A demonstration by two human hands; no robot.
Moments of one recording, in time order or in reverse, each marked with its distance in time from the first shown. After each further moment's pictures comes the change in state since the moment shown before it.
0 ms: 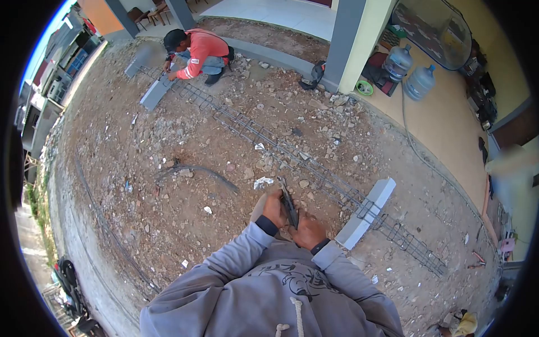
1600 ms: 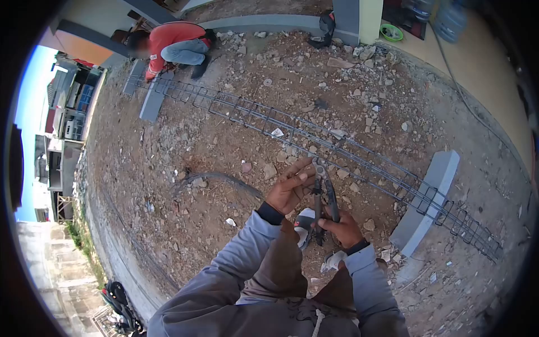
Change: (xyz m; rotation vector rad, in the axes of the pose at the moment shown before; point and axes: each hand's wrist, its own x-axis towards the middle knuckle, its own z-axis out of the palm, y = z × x) left_hand 0.236 0.053 -0.094 0.335 -0.507 0.021; right_hand 0.155 0.150 0.163 1.439 -0.248 0.185
